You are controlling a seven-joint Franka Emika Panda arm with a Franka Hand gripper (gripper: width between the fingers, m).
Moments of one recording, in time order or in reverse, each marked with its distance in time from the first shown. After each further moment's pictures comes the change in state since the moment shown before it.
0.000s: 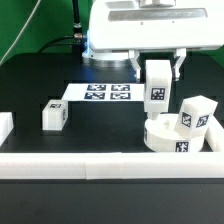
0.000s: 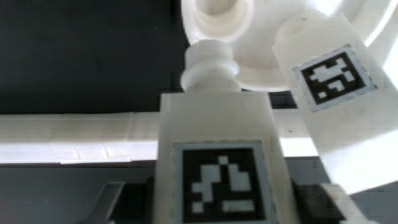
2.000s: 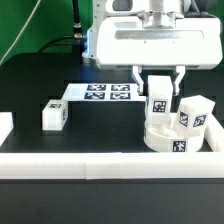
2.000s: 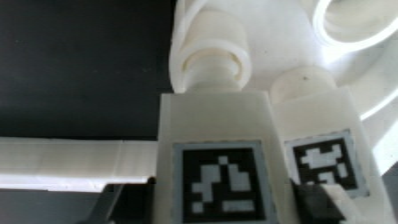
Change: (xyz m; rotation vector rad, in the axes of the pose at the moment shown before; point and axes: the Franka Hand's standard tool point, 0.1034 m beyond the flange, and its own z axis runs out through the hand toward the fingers) arm -0.036 -0.006 0.021 -0.020 0.092 -0.045
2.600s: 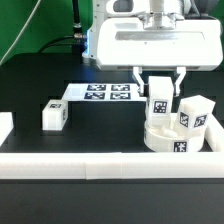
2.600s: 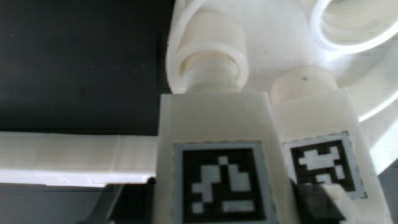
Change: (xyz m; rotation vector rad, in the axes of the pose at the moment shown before) arm 0.001 -0.001 0.001 -0.002 0.019 0.007
